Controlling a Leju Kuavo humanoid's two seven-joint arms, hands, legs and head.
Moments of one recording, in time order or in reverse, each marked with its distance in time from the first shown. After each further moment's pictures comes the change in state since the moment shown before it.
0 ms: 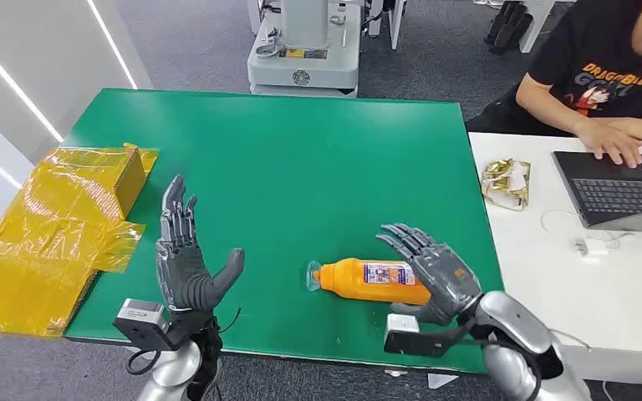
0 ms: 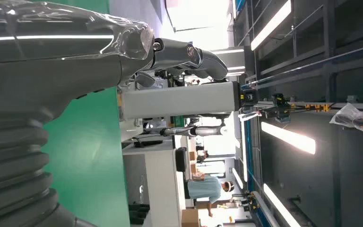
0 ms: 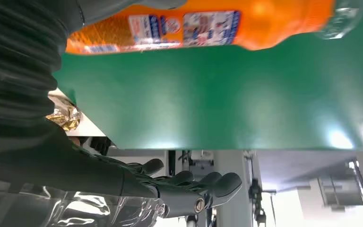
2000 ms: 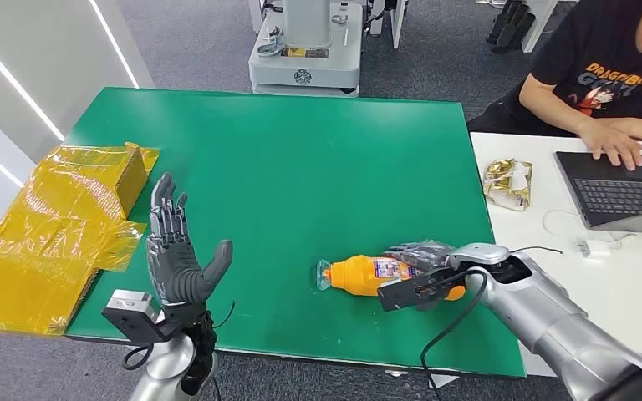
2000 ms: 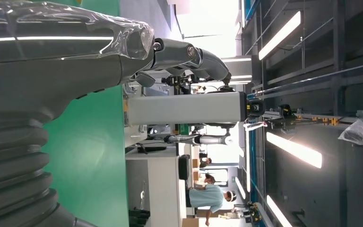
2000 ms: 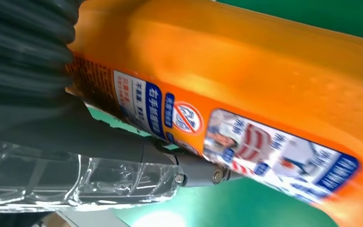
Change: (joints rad) left arm -0.017 0.014 0.026 0.017 0.060 0.005 0.000; right arm -0.472 -0.002 0.540 0.646 -0.223 0.270 0.084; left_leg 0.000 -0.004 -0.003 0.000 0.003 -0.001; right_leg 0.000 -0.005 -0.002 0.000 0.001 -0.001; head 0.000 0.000
